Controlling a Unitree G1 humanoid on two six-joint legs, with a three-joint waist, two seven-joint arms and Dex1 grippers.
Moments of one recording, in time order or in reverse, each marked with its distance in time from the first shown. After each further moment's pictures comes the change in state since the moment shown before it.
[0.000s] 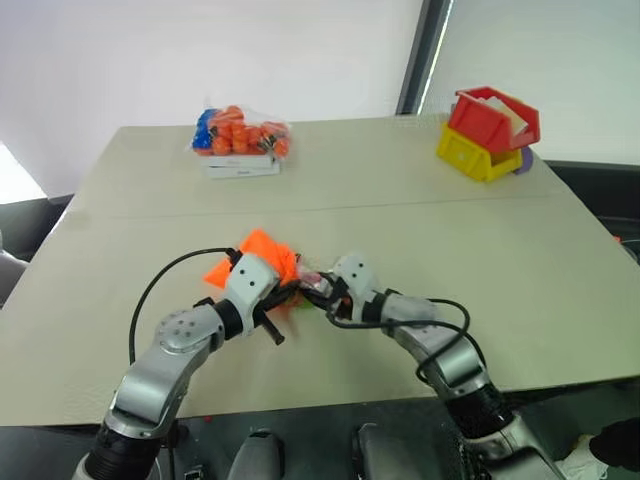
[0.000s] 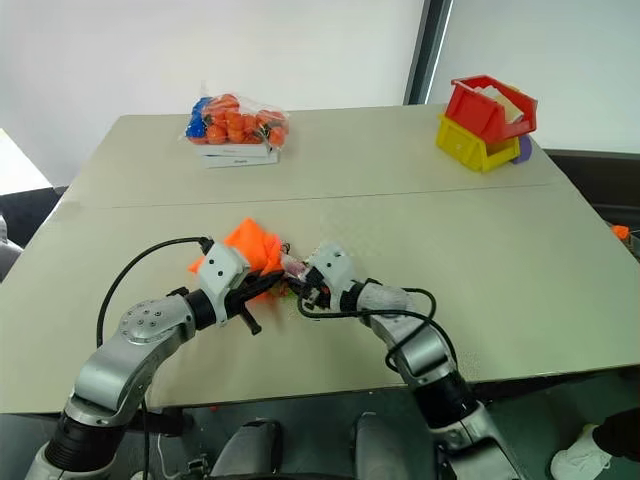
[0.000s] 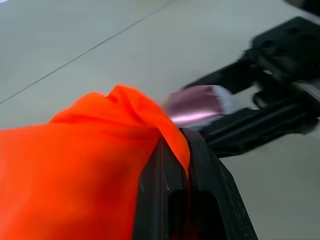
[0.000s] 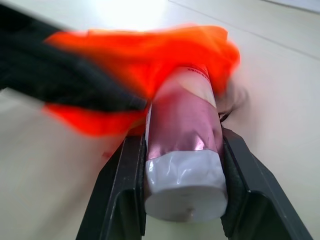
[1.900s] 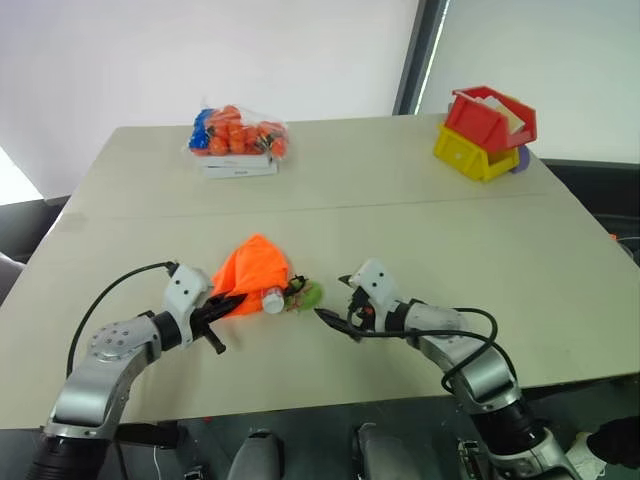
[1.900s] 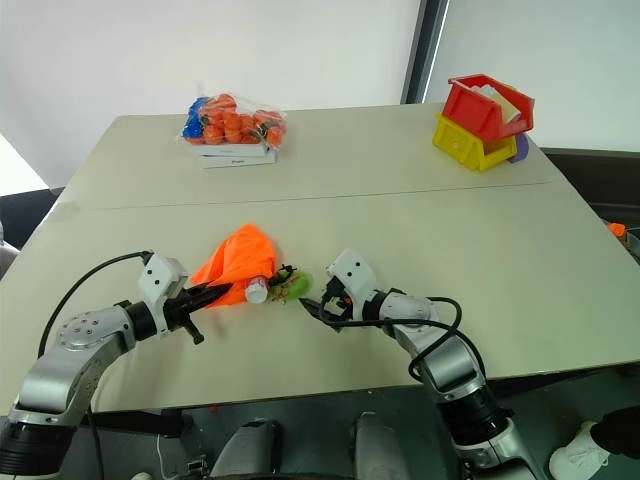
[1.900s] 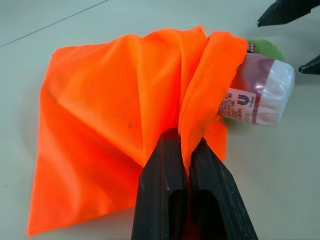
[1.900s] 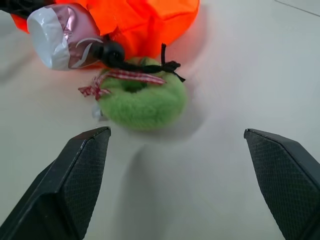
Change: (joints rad) left arm 0.109 0.160 0.229 0.281 -0.117 -0.216 -0.180; right arm 0.104 -0.088 -0.060 -0.128 0.030 0.125 0.034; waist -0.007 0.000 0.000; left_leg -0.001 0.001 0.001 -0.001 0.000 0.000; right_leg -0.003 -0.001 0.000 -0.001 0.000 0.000
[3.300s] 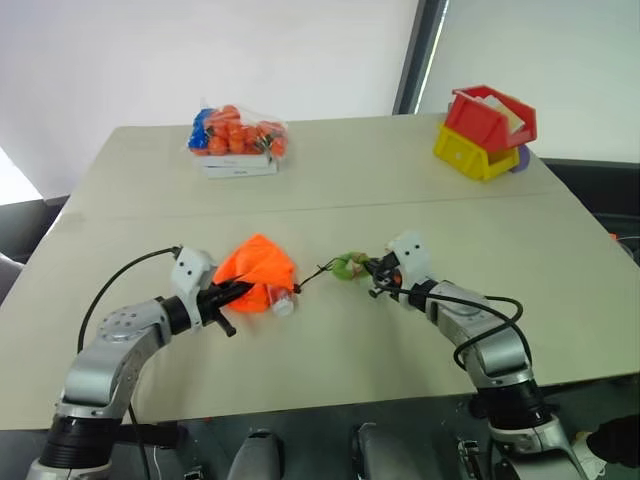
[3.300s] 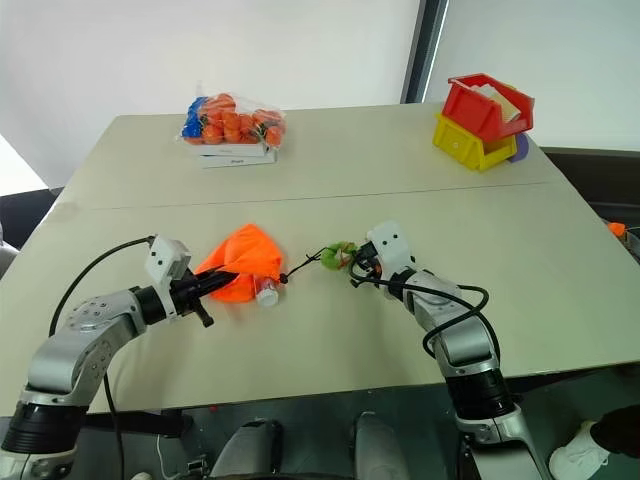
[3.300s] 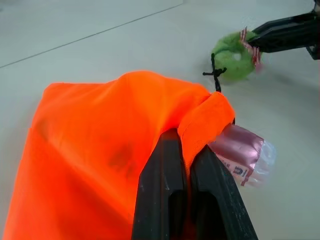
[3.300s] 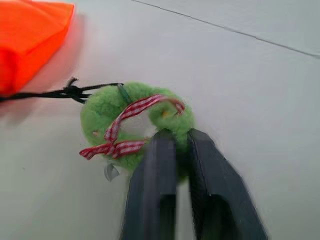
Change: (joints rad) left arm -0.115 -0.042 -0.006 -0.002 -0.101 0.127 -0.002; right arm -0.051 -0.041 -0.159 0.048 0.001 0.020 -0.091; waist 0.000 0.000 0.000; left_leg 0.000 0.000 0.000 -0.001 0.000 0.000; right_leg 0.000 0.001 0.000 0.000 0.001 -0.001
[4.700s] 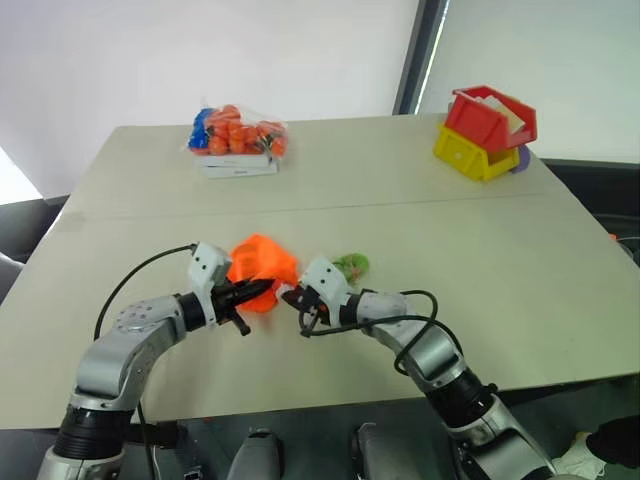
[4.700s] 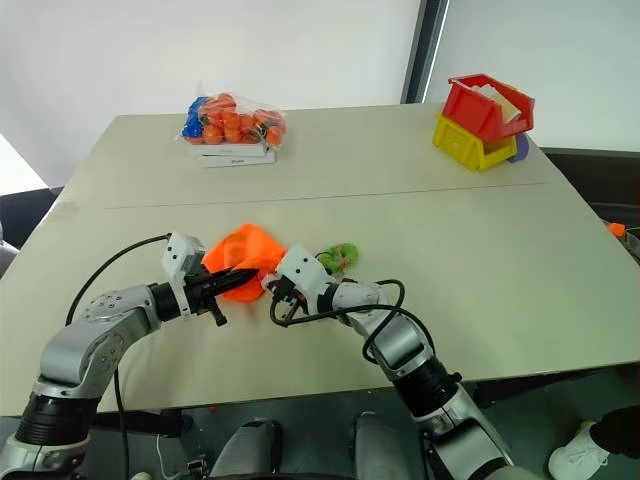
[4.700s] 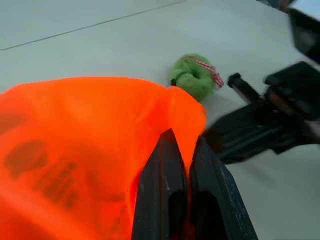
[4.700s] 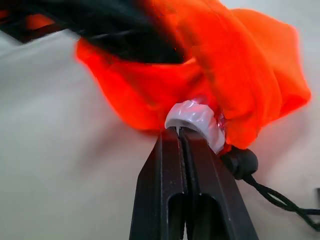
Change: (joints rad) left arm -0.035 -0.017 -0.030 -0.058 -0.074 0.119 -0.008; right arm -0.124 0.189 0.311 0.127 -0.088 -0.054 0.049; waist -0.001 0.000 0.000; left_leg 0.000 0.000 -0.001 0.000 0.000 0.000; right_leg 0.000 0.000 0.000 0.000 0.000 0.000
